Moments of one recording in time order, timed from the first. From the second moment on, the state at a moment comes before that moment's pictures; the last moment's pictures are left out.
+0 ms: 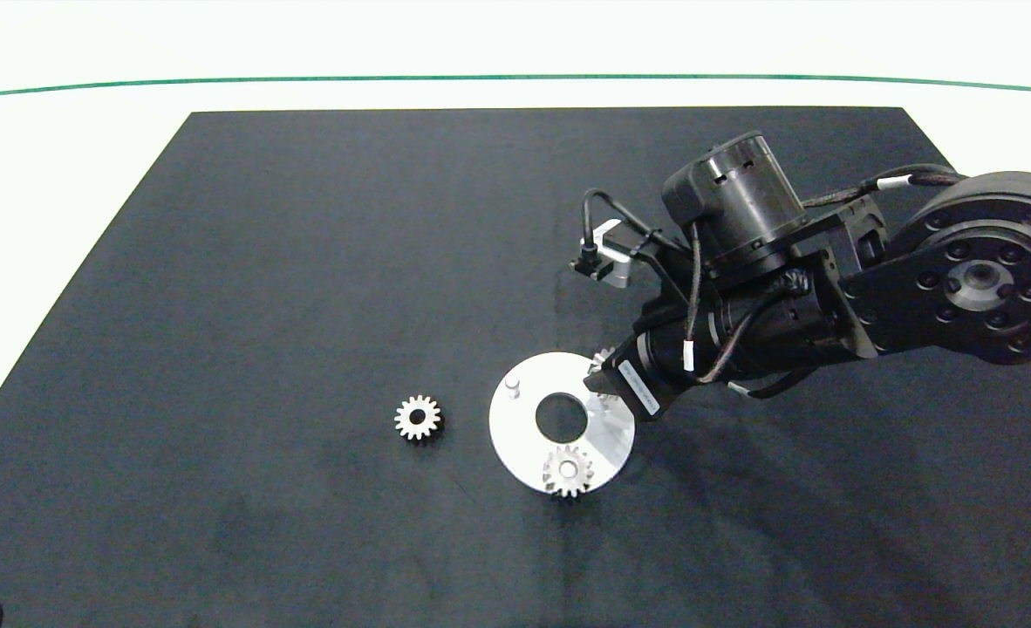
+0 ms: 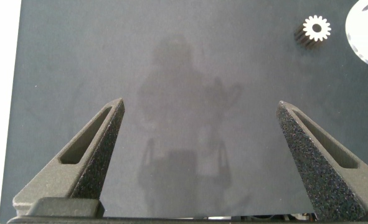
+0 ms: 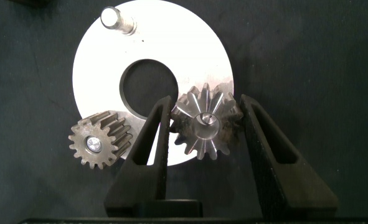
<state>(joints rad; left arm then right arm) 0.01 0.44 -0.56 0.37 -0.04 0.01 0.69 1.86 -1.56 0.45 -0.09 -0.19</state>
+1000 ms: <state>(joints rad) 0.01 0.45 -0.57 0.37 -0.05 0.02 0.69 1.87 -1.56 0.45 -0.13 -0.20</state>
